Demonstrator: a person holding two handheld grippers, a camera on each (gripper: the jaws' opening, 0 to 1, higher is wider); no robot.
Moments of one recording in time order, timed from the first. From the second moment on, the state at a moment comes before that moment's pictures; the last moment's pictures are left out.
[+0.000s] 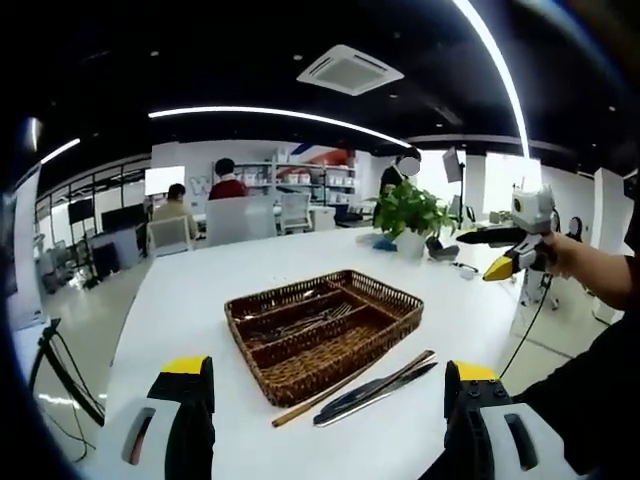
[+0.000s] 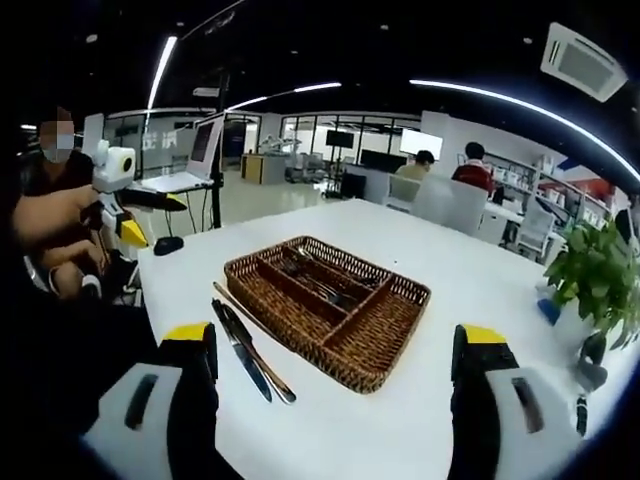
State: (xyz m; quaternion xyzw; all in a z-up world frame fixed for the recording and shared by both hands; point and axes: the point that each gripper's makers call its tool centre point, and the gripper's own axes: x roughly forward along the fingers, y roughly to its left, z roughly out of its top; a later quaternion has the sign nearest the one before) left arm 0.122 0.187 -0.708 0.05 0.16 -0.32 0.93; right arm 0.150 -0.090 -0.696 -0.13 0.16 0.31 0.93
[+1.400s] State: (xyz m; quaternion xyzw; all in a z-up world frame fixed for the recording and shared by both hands) left arm 0.125 0.195 -0.707 0.05 0.16 -0.32 0.93; right arm 0.160 -0.092 -0.696 -0.16 0.15 0.31 0.93
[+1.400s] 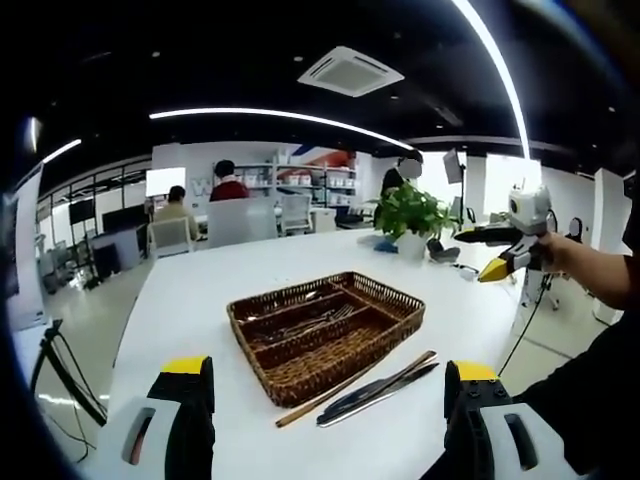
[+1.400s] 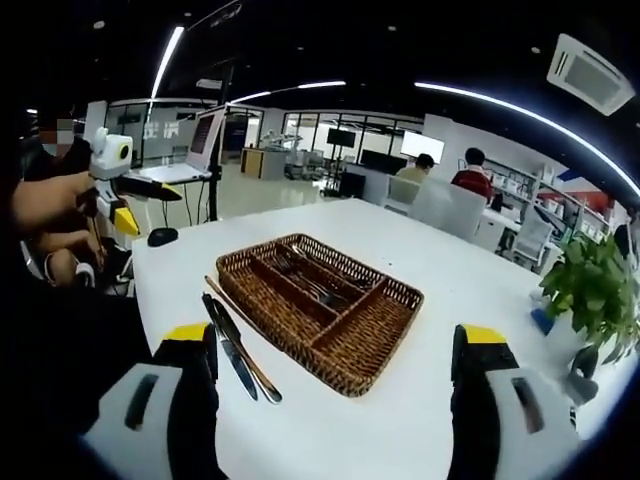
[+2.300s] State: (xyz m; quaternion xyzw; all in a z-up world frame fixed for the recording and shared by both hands) left arm 0.129 0.194 -0.721 0.04 0.17 -0.32 0.93; right arm 0.166 -0.065 -0.766 -0.15 0.19 0.37 0.90
